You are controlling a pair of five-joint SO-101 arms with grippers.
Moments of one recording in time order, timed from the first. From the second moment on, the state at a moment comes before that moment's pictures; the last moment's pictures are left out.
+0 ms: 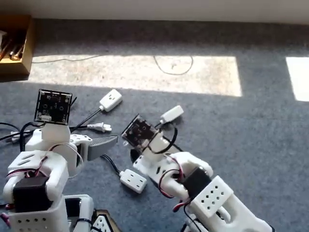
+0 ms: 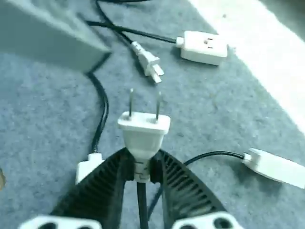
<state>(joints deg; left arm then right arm) -10.9 -73.1 41.8 83.7 -10.6 -52.6 -58.3 64.2 45.0 12.2</state>
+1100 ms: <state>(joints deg) -11.5 -72.4 62.1 67.3 -15.4 -49.7 -53.8 34.1 74.3 17.9</state>
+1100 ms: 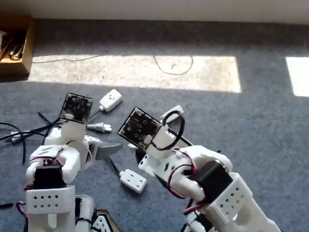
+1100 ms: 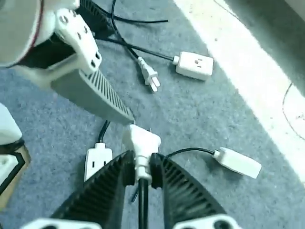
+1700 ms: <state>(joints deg) -49.6 -27.2 31.9 62.0 -30.5 -54.2 5.4 -13.5 98.6 30.5</state>
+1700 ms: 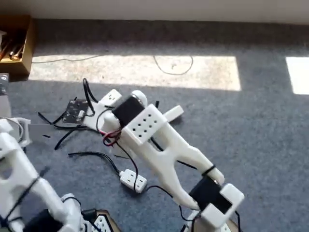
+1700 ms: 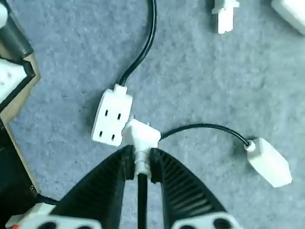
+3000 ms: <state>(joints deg) -77.2 39.2 -56.8 77.4 -33.4 -60.3 -5.6 18.0 81.3 36.7</state>
